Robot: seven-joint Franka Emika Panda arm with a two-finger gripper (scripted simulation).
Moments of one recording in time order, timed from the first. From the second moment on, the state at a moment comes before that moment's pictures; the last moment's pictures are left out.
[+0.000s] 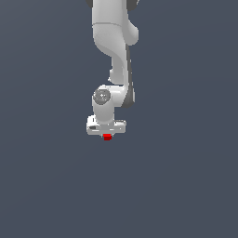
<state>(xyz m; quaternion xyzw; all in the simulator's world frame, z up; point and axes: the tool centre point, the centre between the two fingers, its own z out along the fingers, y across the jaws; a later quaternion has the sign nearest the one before) -0.048 -0.065 0.020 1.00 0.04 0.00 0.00</state>
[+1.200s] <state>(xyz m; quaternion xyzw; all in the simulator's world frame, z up) -0.052 -0.065 0.068 1.00 0.04 0.00 0.00</state>
